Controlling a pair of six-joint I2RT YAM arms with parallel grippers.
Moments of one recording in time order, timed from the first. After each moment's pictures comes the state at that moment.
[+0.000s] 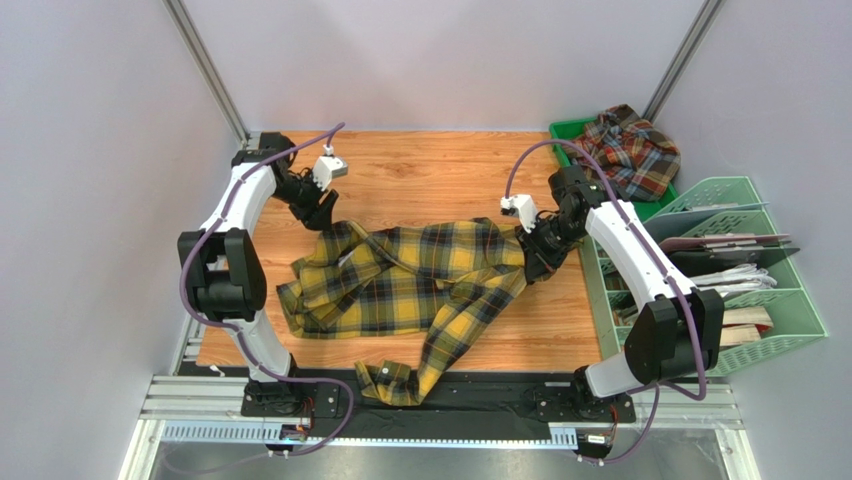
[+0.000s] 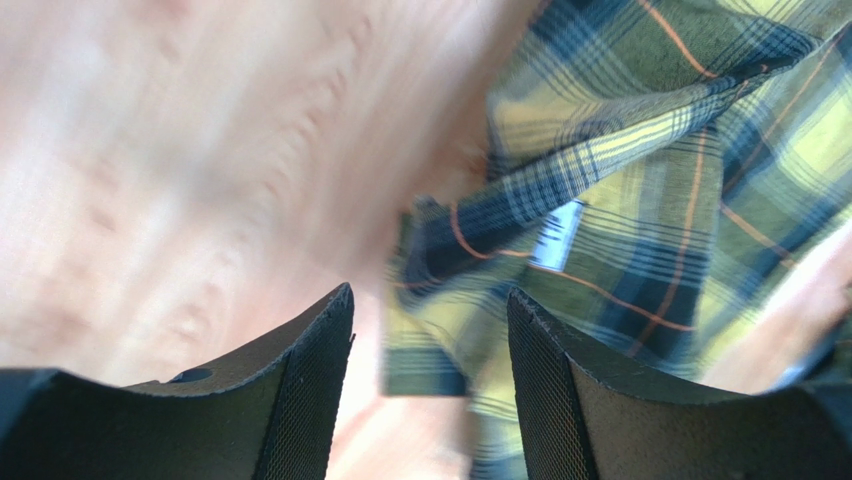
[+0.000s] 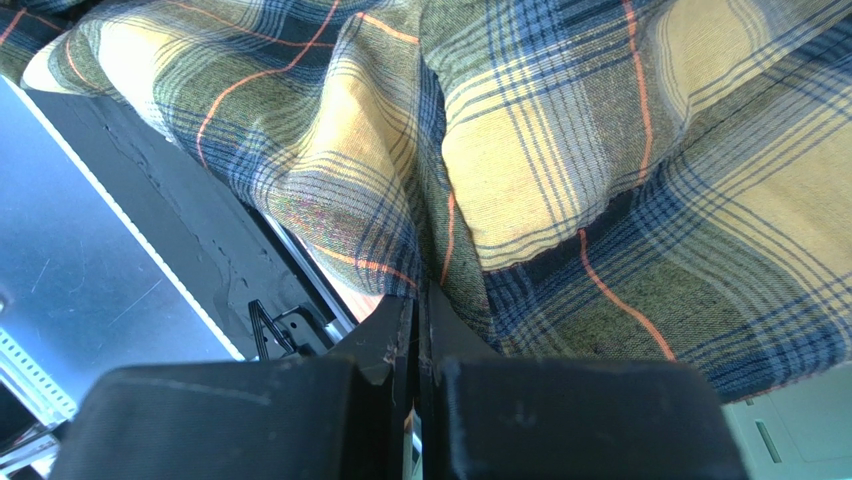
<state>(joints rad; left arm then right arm) 0.04 1.80 1.52 -1.02 0.54 0.84 0.21 1.47 1.29 -1.24 -0.50 -0.65</state>
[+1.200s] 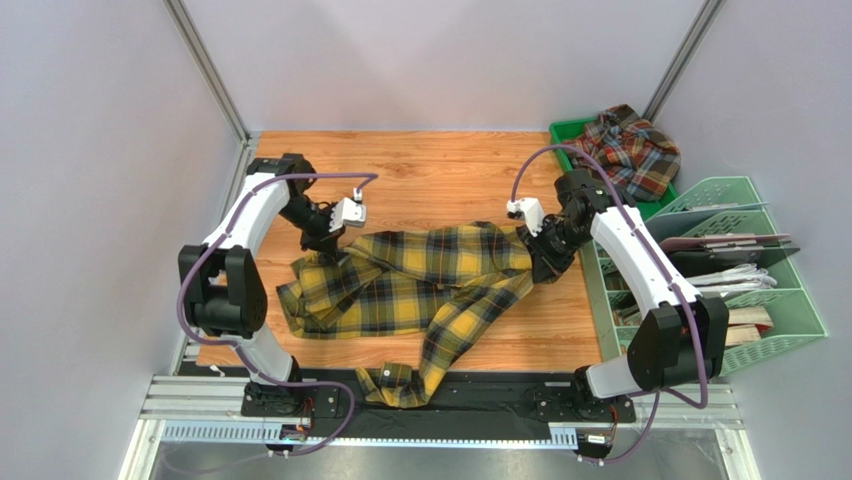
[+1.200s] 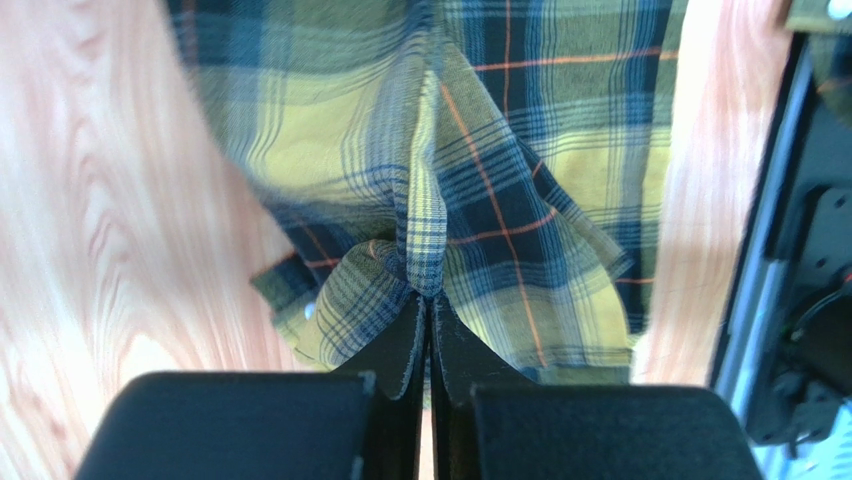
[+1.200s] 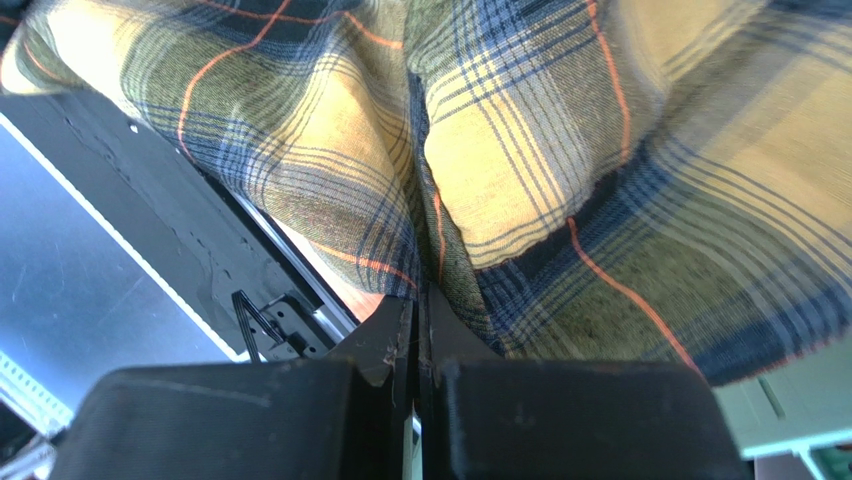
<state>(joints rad) -0.08 1.72 1.43 -1.34 0.56 1.48 0.19 1.45 1.25 -1.23 -0.44 -0.64</state>
